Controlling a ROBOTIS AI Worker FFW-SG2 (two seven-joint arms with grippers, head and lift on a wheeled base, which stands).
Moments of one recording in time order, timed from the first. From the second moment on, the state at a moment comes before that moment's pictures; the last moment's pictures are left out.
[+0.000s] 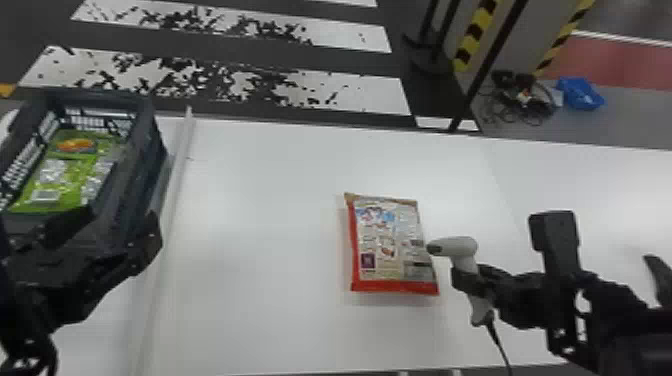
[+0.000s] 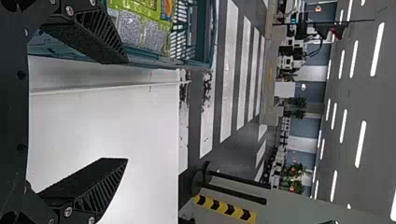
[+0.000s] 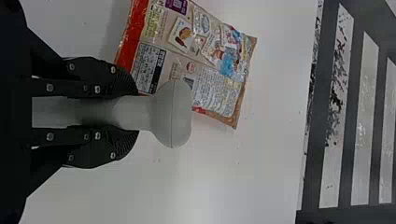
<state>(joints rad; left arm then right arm) 0.59 0.02 0.14 -2.36 0.07 0.57 -0.27 0.43 -0.27 -0.23 -2.30 -0.01 1.17 0.46</state>
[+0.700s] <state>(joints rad) 0.60 0.02 0.14 -2.36 0.07 0.57 -0.27 0.36 -0.25 -0.14 -2.28 0.02 1.22 0.46</state>
